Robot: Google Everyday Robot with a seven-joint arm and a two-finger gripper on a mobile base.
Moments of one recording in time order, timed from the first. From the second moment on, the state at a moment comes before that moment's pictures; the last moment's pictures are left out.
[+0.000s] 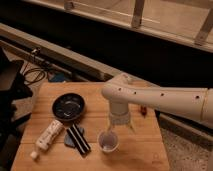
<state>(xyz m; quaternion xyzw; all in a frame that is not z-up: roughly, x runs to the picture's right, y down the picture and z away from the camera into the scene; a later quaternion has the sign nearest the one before) 0.071 0.214 0.682 -0.30 0.37 0.62 0.63</state>
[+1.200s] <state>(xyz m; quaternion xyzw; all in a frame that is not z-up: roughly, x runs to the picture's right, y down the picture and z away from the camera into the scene) 0.061 0.237 0.699 -0.31 0.39 0.60 0.63</state>
